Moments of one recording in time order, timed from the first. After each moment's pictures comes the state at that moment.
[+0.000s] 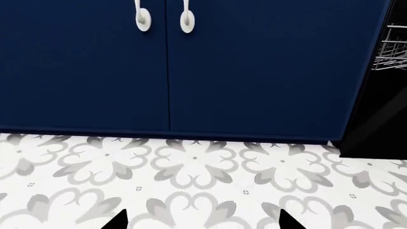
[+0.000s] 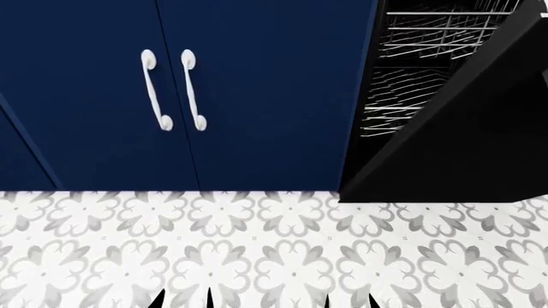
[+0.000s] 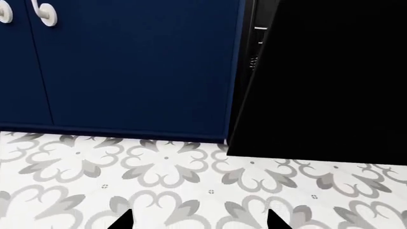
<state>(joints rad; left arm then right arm) -0.23 -0.01 -0.14 -1.31 -0.01 0.99 0.13 0.20 0.02 -0.20 1.31 0.00 -1.04 0.20</state>
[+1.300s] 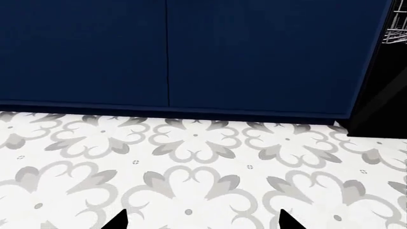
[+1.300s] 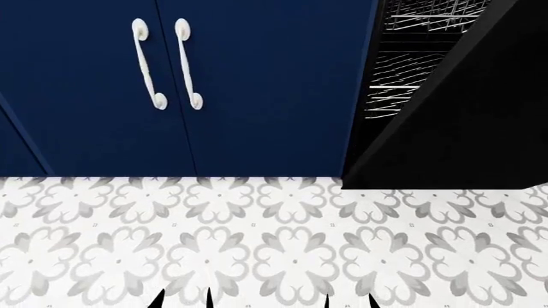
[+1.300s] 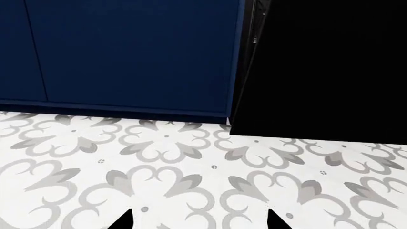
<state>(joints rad) -0.23 -0.01 -0.15 -1.31 -0.01 0.98 0.14 0.20 0.02 -0.20 1.31 0.00 -1.04 0.19</state>
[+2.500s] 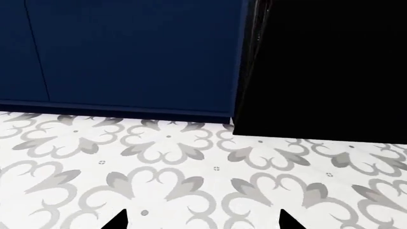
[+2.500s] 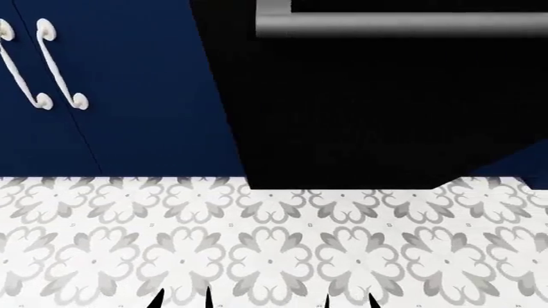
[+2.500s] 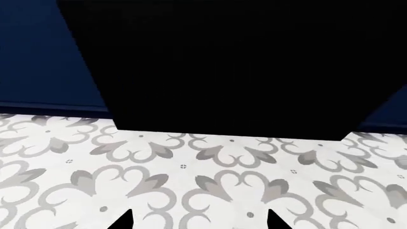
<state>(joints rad) -0.23 -0.01 -0.18 -1.31 -0.01 0.99 0.18 0.20 0.02 -0.18 1.31 0.00 -1.04 0.17</state>
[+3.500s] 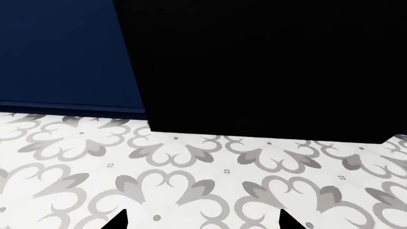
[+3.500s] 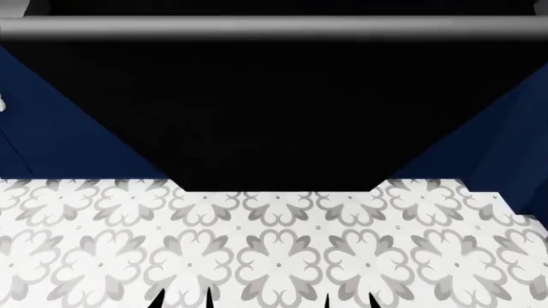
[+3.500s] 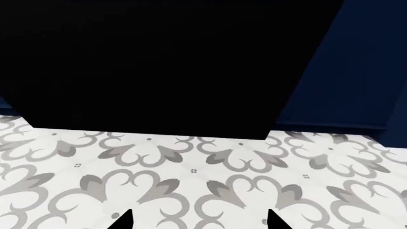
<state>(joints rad) -0.23 0.00 -0.18 -1.31 -0.01 0.99 0.18 0.20 0.02 -0.18 1.31 0.00 -1.05 0.18</state>
